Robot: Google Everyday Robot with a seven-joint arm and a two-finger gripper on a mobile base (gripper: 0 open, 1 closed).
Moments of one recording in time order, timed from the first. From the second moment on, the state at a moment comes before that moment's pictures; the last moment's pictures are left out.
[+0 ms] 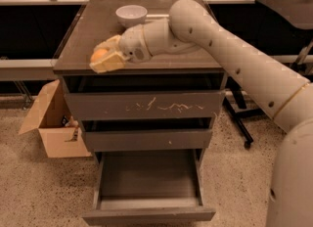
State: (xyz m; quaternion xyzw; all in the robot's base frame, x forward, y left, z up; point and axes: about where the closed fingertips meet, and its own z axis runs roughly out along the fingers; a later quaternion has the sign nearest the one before) arm 0.643 0.146 0.893 -0.59 0.57 0.37 0.44
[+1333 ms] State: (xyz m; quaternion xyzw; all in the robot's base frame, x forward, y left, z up) arm 0.553 0.134 0.750 -0.59 0.61 0.41 0.33
